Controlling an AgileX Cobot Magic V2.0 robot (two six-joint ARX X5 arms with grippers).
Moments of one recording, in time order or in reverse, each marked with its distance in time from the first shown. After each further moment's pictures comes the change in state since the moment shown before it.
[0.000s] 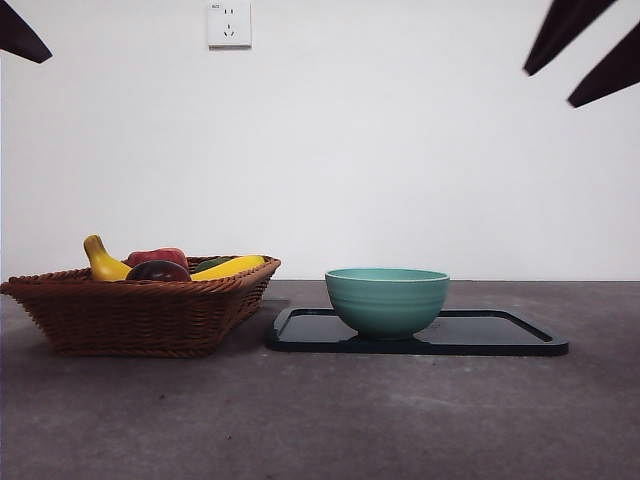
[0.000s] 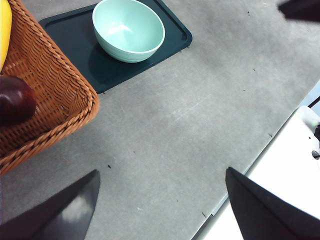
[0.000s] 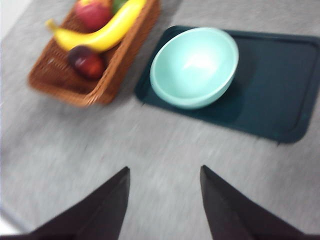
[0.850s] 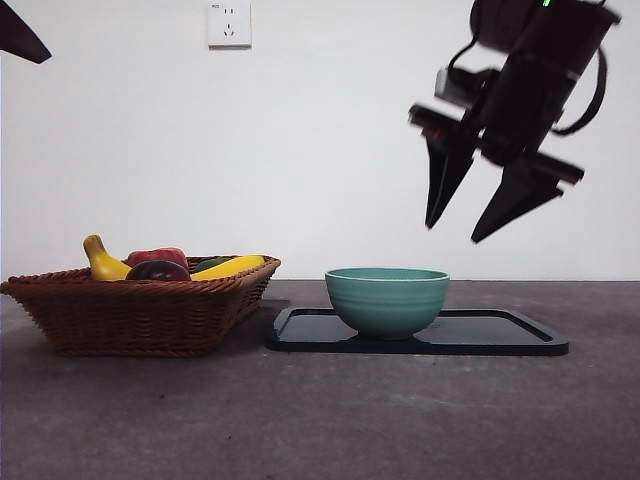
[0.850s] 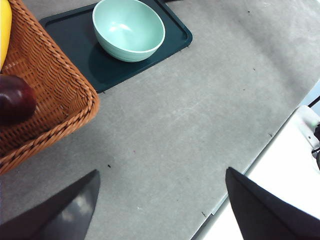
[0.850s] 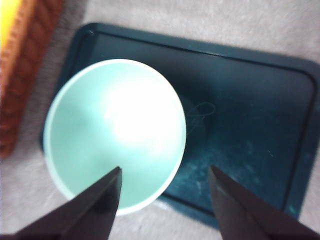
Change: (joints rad) left arm 0.000 0.000 0.000 -0.002 0.000 0.000; right arm -0.078 0.787 0.408 0.066 0.030 -0.089
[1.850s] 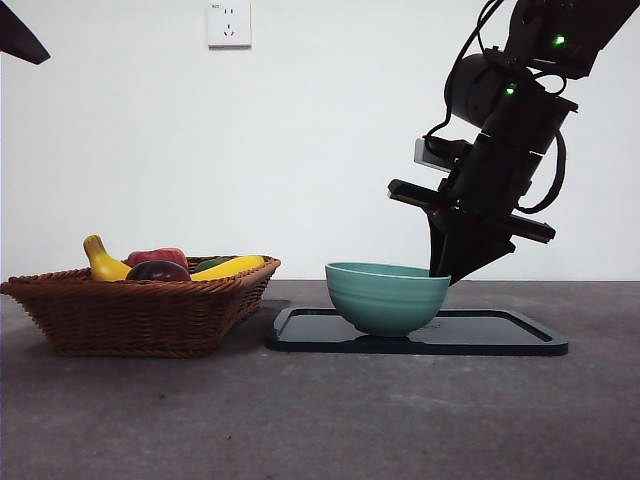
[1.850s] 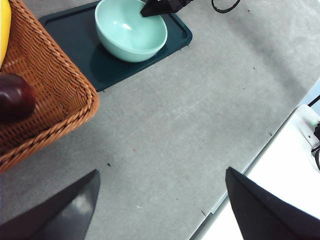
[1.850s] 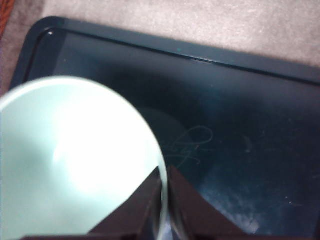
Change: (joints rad) left arm 0.000 0.000 0.000 -0.005 0.000 0.000; right arm 0.007 0.159 0.002 0.149 0.025 -0.001
